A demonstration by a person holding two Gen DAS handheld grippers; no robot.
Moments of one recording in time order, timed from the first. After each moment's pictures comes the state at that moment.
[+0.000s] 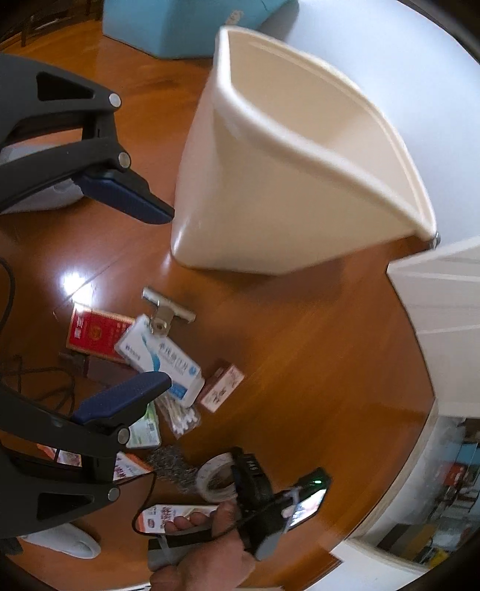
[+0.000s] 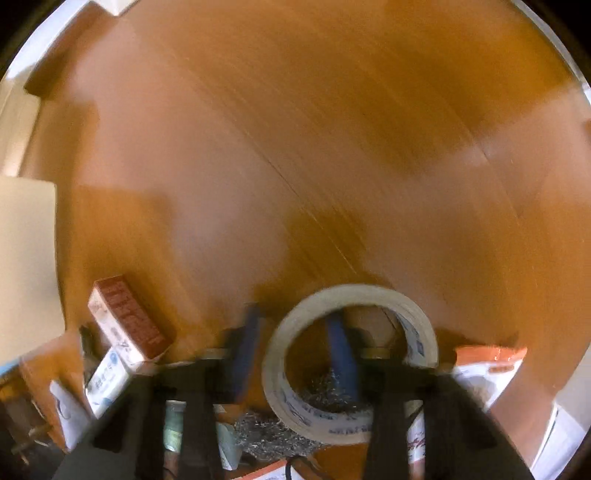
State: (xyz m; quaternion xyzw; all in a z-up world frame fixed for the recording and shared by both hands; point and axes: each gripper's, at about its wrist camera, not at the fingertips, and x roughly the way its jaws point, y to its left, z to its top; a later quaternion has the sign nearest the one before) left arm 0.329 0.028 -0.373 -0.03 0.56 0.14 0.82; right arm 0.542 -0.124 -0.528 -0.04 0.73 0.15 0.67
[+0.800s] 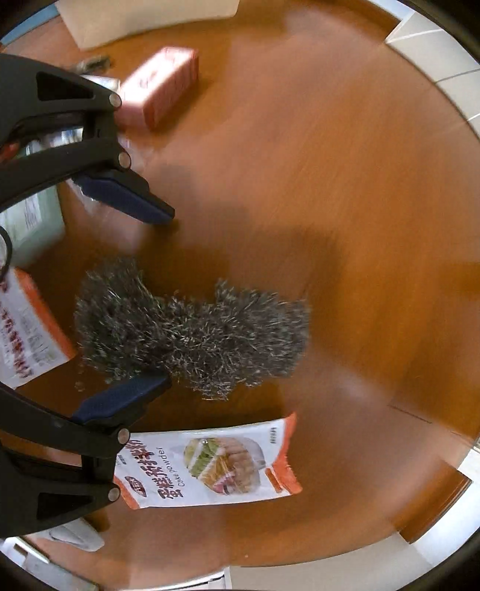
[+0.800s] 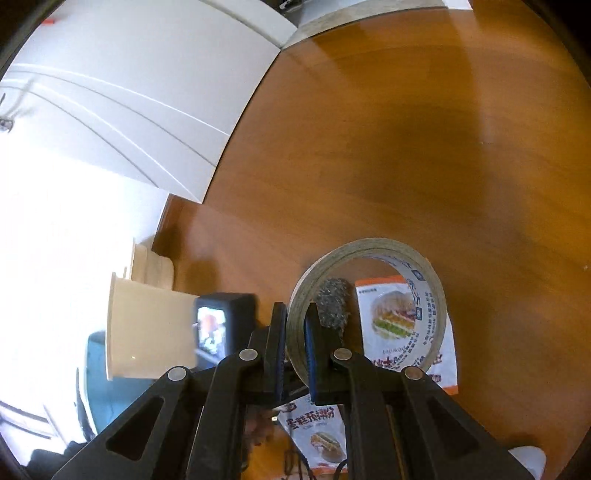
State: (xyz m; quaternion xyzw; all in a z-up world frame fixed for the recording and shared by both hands) left arm 0.464 -0.167 -0.547 0.02 0.66 -0.07 0.75; right arm 0.420 -0.371 -0.398 0.31 0.54 0.20 0.76
